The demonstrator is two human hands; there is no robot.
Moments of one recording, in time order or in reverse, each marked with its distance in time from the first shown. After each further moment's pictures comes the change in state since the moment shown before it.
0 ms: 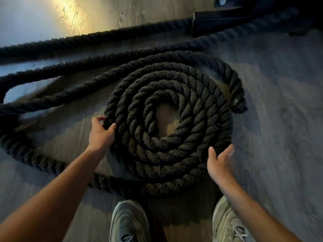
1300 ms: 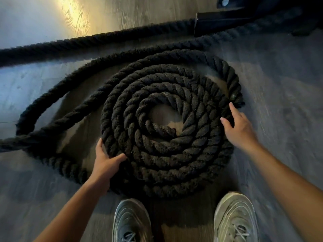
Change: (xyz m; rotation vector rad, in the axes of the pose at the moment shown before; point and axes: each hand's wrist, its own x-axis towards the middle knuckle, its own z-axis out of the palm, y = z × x) left_hand -0.070 -0.053 -0.010 -0.225 -0.124 -0.244; right_hand 0.099 -0.035 -0.057 -0.380 0.124 -0.413
